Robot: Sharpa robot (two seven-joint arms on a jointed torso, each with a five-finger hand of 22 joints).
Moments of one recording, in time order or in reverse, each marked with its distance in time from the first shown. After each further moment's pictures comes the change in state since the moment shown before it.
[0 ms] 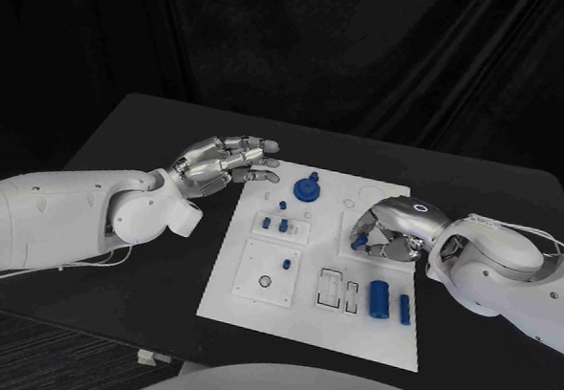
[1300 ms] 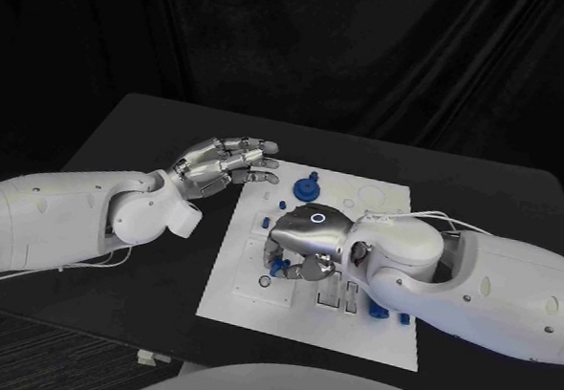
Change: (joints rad) left arm -0.003 0.005 0.000 -0.006 0.000 0.003 -0.004; left_hand -0.005 0.005 0.014 -0.008 0.000 -0.007 0.000 0.000 -0.004 -0.013 -0.003 0.000 -0.005 -0.004 0.004 0.000 -0.002 0.000 -0.004 -0.004 0.000 0.003; right arm 0.023 0.268 0.000 0.089 -0.134 0.162 -0.001; right_hand -0.008 -0.027 0.079 -0.005 -0.075 0.034 0.003 0.002 0.027 0.041 -0.002 -0.031 0.003 -0.003 -0.003 -0.012 0.000 0.000 -0.004 -0.003 -0.015 0.001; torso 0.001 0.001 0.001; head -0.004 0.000
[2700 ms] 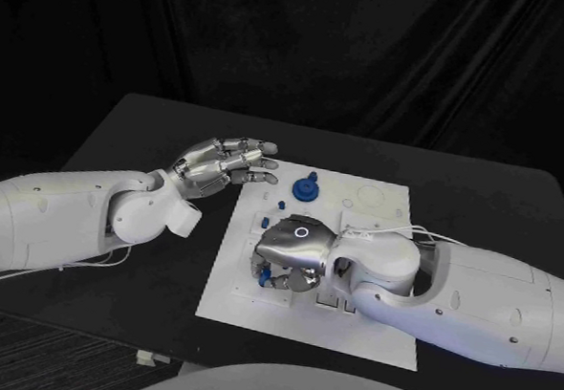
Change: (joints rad) left arm 0.000 0.006 0.000 -0.015 0.000 0.005 -0.012; left_hand -0.004 0.004 0.003 -0.003 0.000 0.000 0.000 0.004 -0.002 -0.004 0.004 0.000 -0.001 0.000 0.000 0.000 -0.001 0.000 -0.003 0.004 0.000 0.001; right arm -0.064 0.061 0.000 -0.055 -0.094 -0.040 0.017; right_hand -0.015 -0.015 0.016 -0.010 -0.008 0.000 0.000 -0.001 0.006 0.022 0.000 -0.004 0.007 0.001 -0.006 0.013 0.013 0.000 0.000 0.000 0.021 0.000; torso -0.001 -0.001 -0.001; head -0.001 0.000
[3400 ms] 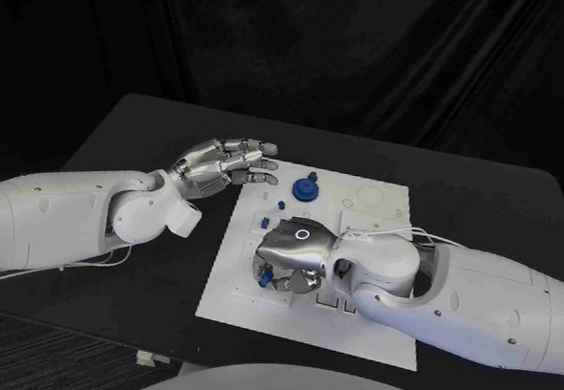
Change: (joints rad) left arm -0.001 0.004 0.000 -0.006 0.000 0.005 -0.006; left_hand 0.000 0.000 0.003 0.003 0.000 0.000 0.000 0.000 0.000 0.000 0.000 0.000 -0.001 0.000 0.000 0.000 0.000 0.000 0.000 0.000 0.000 0.000; right arm -0.009 -0.001 0.001 -0.007 -0.003 0.011 -0.002; right_hand -0.003 -0.003 0.012 -0.007 0.002 0.000 0.000 -0.009 0.002 0.003 -0.003 -0.005 0.002 0.000 0.000 0.000 -0.010 0.000 -0.004 -0.004 -0.008 0.000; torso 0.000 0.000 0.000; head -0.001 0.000
